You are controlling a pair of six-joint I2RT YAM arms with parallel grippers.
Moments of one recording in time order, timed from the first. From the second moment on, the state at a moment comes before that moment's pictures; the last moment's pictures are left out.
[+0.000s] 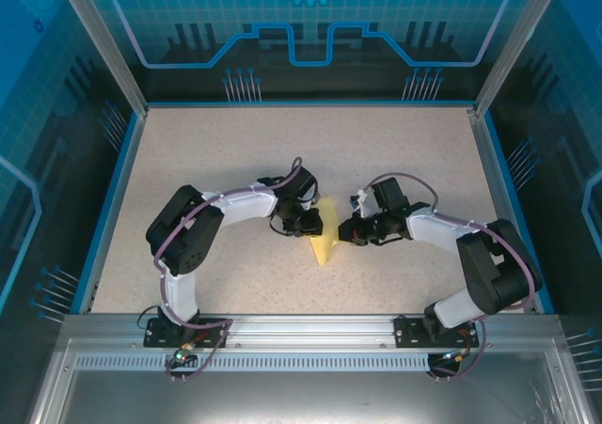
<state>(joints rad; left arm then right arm) -0.65 1.91 1.20 -0.51 0.41 -0.64 0.39 1.51 0.69 -0.25 -0.74 0.56</state>
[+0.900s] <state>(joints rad) -0.54 1.99 1.27 -0.55 0.41 -0.56 0.44 1.64 0.79 -0.23 -0.74 0.57</state>
